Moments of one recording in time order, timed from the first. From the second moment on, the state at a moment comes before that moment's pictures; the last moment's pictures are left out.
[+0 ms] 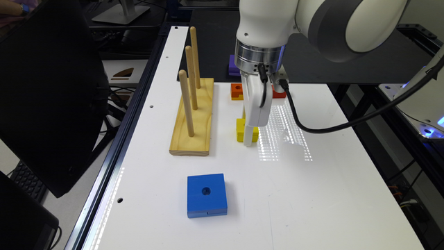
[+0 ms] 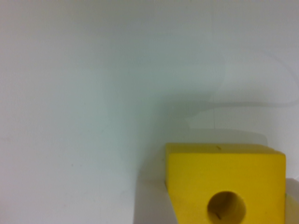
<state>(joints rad) 0.02 0.36 0.16 -2.39 0.01 2.78 0.95</state>
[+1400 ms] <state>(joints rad) 0.02 0.28 0.16 -2.40 0.01 2.70 0.95</state>
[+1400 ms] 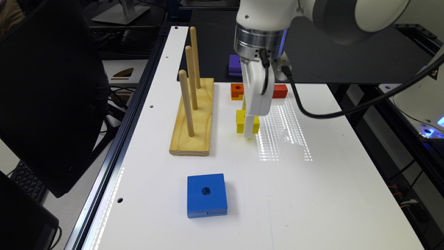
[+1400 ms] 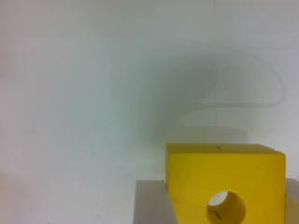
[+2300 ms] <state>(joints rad) 0.02 0.16 0.16 -2.39 0.01 2.58 0.95</state>
